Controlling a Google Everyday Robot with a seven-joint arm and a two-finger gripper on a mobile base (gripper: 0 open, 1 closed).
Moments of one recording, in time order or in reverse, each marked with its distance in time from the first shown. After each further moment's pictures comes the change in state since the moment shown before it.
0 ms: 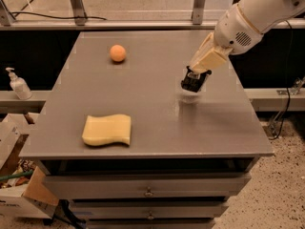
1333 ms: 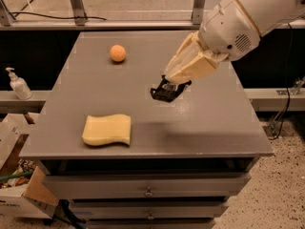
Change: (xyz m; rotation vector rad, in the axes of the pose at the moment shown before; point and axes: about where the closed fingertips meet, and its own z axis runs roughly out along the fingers) arm -0.074 0.105 -0.019 -0.172 -0.202 -0.199
